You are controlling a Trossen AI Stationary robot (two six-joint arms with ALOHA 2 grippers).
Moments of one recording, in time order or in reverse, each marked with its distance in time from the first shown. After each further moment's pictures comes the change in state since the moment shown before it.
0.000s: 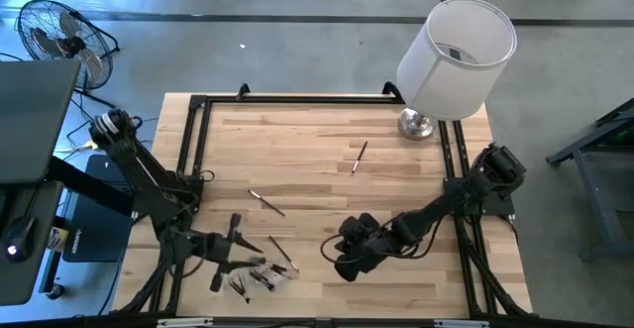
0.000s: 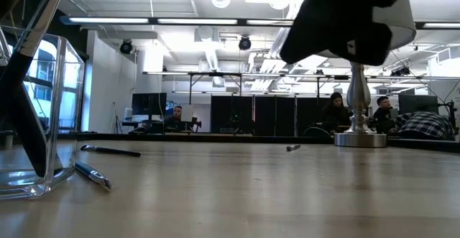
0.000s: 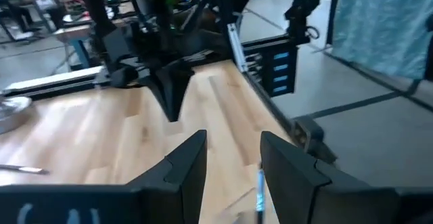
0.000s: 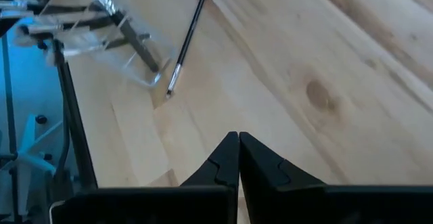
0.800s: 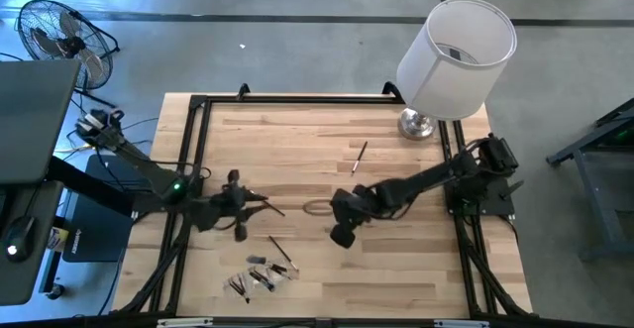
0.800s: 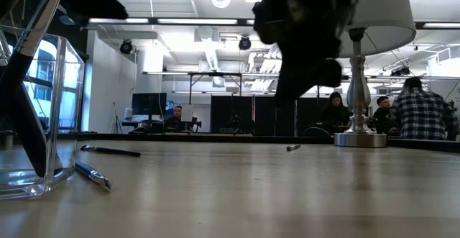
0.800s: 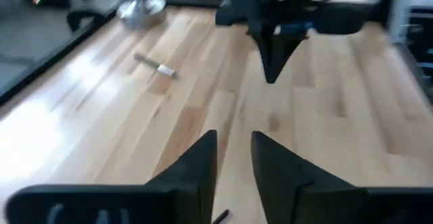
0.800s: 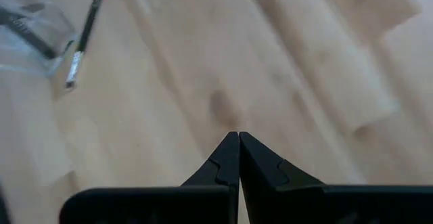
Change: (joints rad) left arm 0.322 -0.216 0.000 -0.524 -0.033 -0.348; right arm -0.279 0.000 0.000 -0.167 -0.293 -0.275
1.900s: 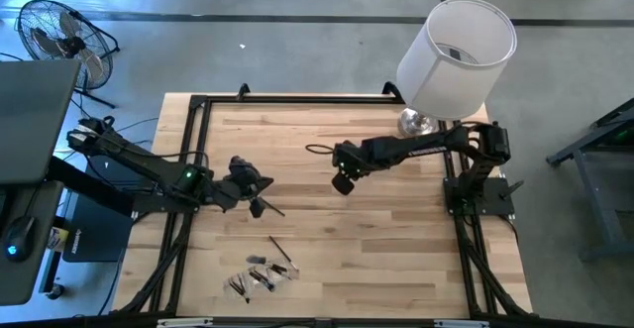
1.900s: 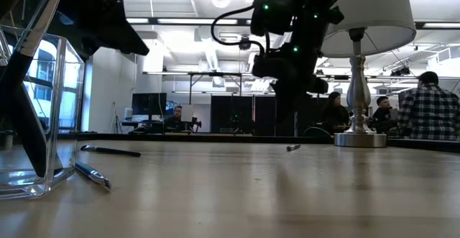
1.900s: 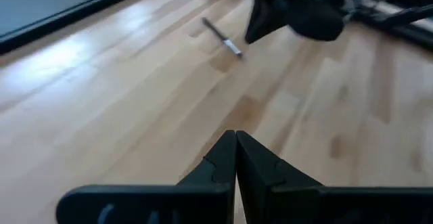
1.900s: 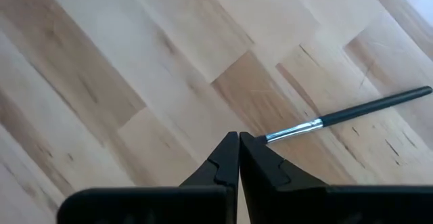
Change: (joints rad) left arm 0.261 0.035 0.000 -0.068 0.081 -0.251; right arm -0.370 0.000 0.000 -0.177 0.106 -0.189
